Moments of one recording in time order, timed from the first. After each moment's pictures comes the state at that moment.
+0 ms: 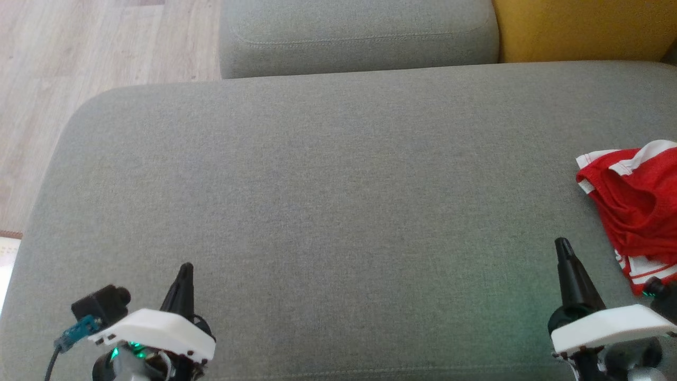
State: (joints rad) left arm 0.03 0.22 -0.31 0.15 -0.80 0.17 -0.10; right arm 0.13 -0.05 -0.04 0.01 0.67 0.12 0.10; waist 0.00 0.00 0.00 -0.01
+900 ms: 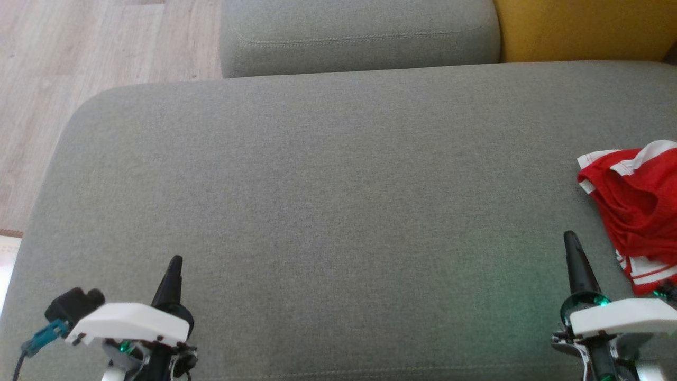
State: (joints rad) left arm 0.01 0.17 -0.19 0.19 -1.07 0.08 -0.04; right arm 0.07 -0.05 -0.05 0.09 0.99 0.12 0.10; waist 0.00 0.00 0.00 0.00
